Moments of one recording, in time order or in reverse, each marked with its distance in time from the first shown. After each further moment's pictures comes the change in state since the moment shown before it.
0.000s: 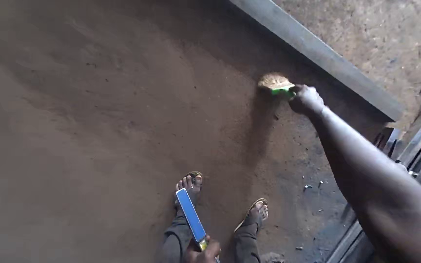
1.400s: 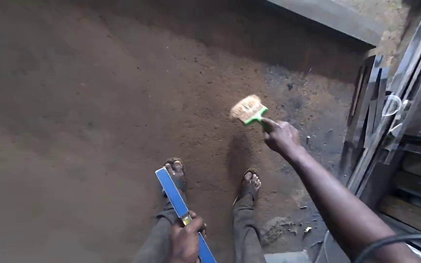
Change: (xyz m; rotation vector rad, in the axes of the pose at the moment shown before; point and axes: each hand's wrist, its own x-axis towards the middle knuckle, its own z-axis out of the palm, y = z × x) left_hand -0.009 -0.035 0.014 0.143 -0.074 0.103; right_hand -0.203 0.098 0.131 0.089 -0.067 0.092
